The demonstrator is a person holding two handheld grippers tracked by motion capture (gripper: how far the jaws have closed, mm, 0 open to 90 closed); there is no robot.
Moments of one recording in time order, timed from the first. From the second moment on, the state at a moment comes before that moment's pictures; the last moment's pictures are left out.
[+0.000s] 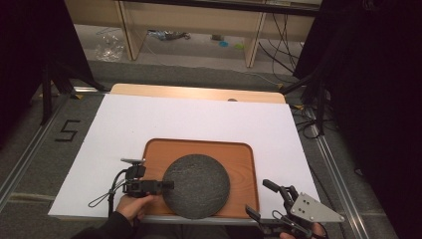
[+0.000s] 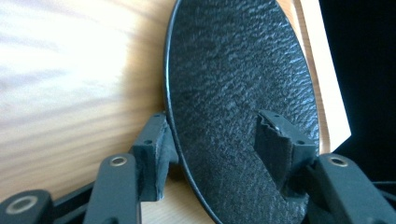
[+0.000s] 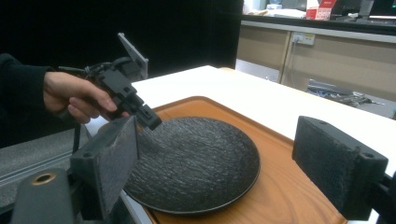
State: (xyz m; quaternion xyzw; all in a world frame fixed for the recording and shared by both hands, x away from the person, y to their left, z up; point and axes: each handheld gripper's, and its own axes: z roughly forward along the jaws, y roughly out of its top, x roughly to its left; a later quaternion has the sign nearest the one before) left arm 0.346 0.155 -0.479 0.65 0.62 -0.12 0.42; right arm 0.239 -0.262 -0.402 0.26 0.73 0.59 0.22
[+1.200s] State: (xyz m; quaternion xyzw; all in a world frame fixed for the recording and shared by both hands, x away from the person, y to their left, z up) left arm 0.335 0.180 -0.428 0.68 0.51 0.03 0.53; right arm 0.239 -0.262 -0.402 0.25 0.73 0.59 0.22
